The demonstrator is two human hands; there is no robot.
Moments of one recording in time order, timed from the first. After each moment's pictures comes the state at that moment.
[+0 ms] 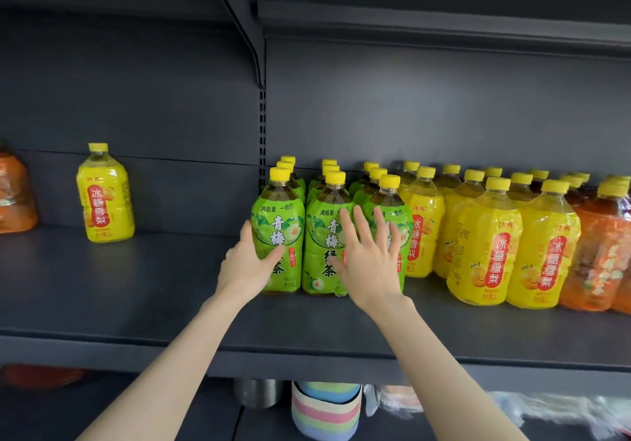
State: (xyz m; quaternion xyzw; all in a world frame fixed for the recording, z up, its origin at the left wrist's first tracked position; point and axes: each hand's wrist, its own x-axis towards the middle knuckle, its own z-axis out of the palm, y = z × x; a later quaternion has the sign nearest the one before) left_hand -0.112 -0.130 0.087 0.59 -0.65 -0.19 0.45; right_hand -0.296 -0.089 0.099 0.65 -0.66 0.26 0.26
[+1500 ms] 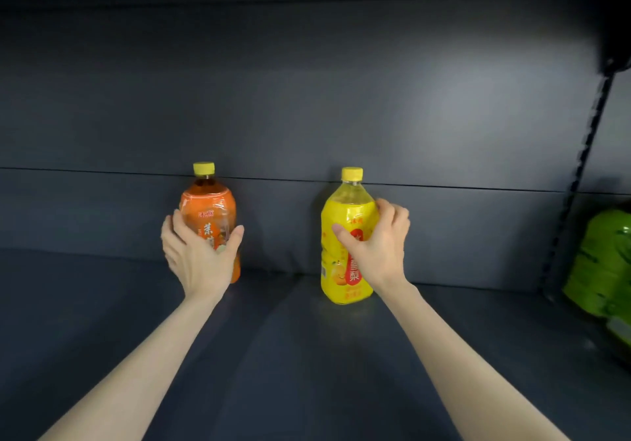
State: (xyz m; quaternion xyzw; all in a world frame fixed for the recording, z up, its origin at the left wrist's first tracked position) left_hand 0.418 -0.385 0.091 0.66 -0.47 0.00 0.58; right_hand 0.185 -0.373 0.109 0.60 -0.58 0.55 -0.04
